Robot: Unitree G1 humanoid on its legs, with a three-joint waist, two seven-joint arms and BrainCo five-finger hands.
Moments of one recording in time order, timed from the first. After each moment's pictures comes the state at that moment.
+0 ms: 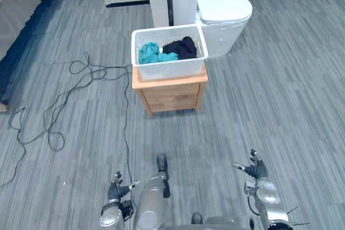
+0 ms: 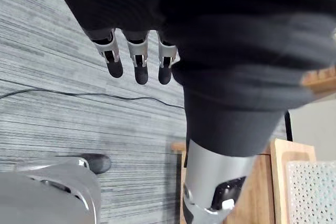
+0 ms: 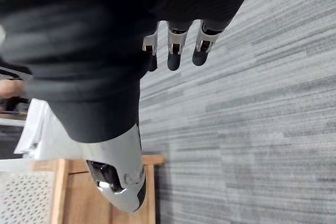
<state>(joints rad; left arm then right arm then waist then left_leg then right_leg) 0.19 0.10 0.11 0.69 -0.15 -0.14 0.14 0.09 -0.09 -0.16 0.59 -0.02 -0.07 -0.15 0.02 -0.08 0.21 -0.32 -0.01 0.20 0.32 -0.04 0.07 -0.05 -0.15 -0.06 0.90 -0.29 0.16</state>
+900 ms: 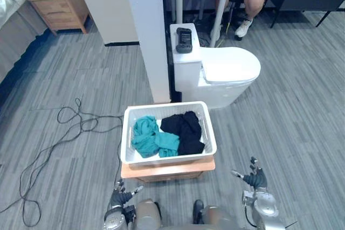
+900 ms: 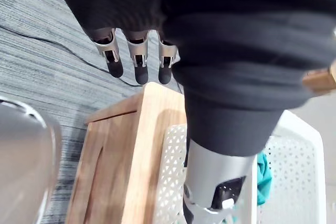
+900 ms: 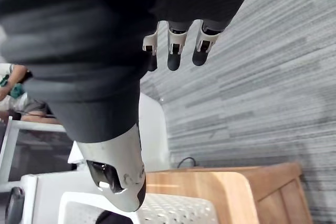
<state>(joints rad) 0.23 0.02 0.21 0.68 -0.17 -0.13 0.13 0.28 -0.03 -0.19 0.25 -0.01 -0.07 -0.18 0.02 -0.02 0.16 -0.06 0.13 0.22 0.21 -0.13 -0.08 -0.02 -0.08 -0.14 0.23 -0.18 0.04</state>
